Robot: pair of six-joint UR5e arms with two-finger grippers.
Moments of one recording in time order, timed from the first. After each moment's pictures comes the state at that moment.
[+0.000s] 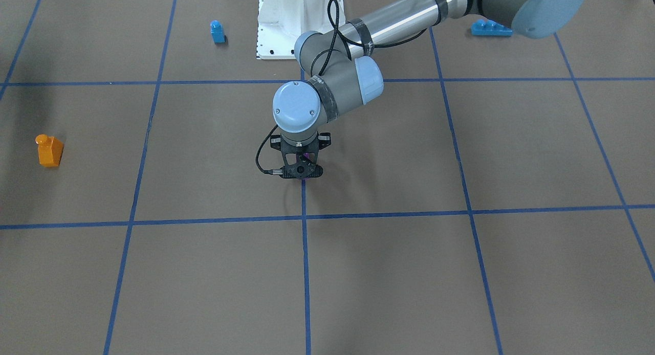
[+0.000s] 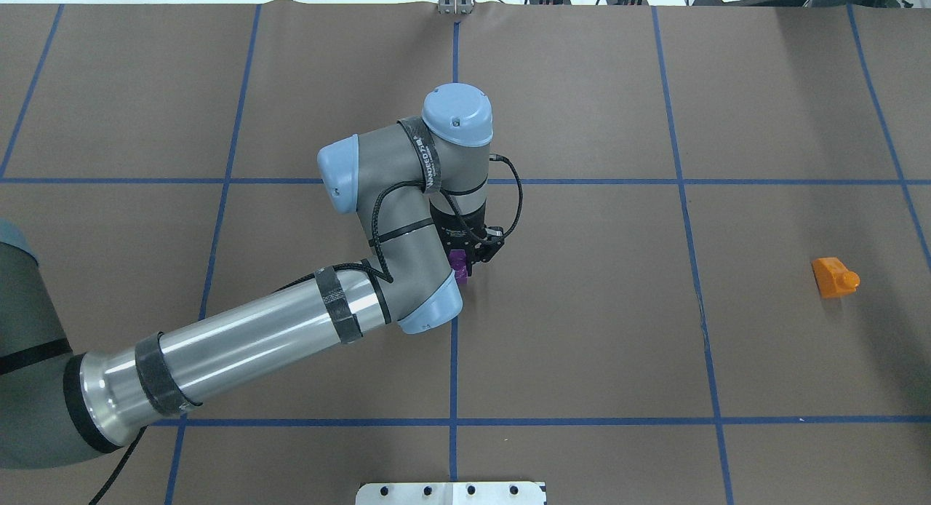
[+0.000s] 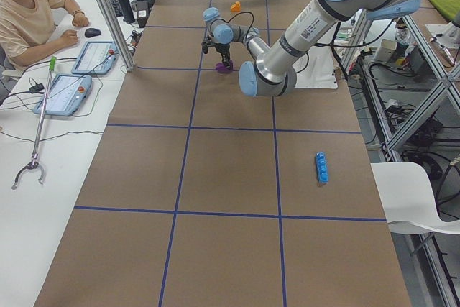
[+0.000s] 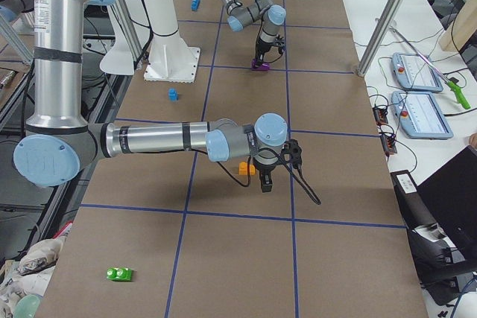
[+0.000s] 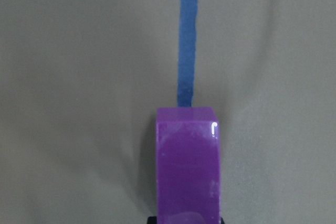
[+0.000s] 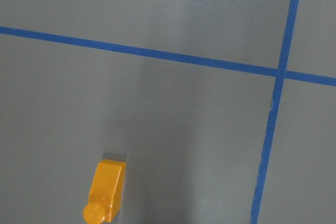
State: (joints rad) left arm -0.55 -2.61 -1.14 -1.57 -2.18 -1.12; right arm 1.41 -1.66 1.73 -1.45 2.43 0.09
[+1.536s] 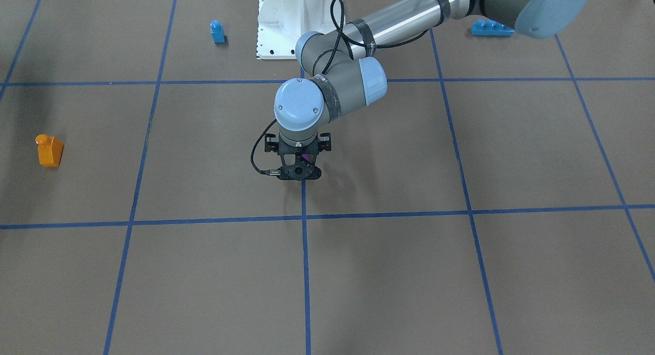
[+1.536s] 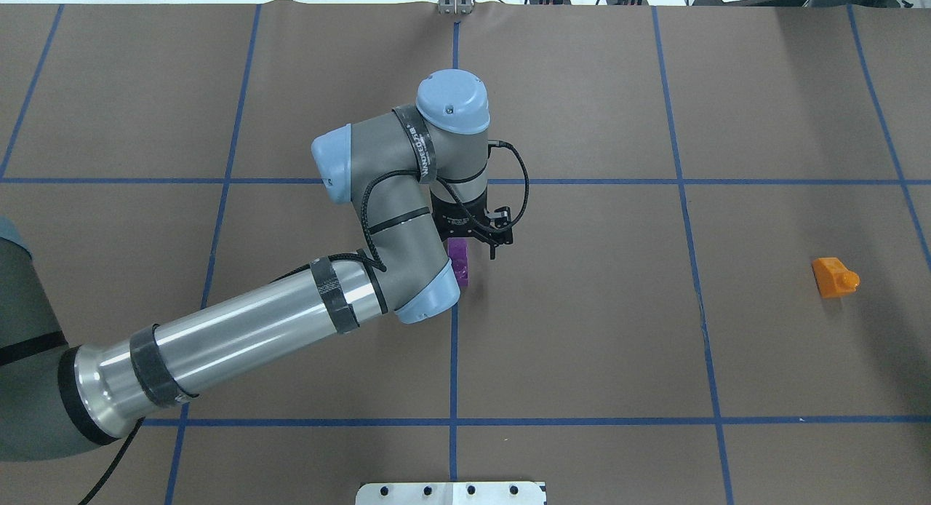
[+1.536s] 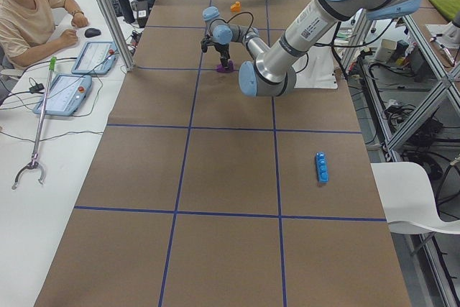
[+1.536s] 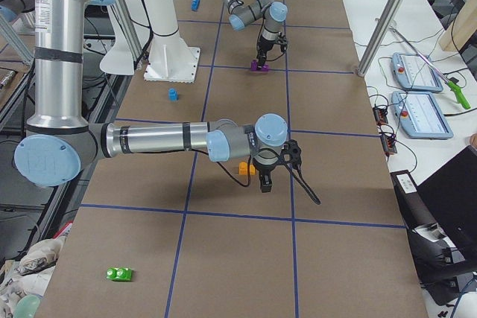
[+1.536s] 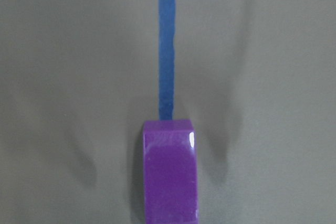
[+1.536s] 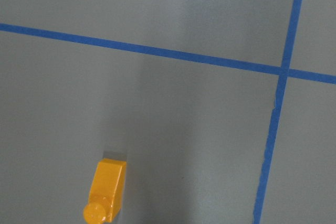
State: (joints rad) left arm -0.58 -2.61 -1.17 -1.61 -2.19 -1.12; right arm 1.40 -1.66 1.73 -1.45 2.43 0.11
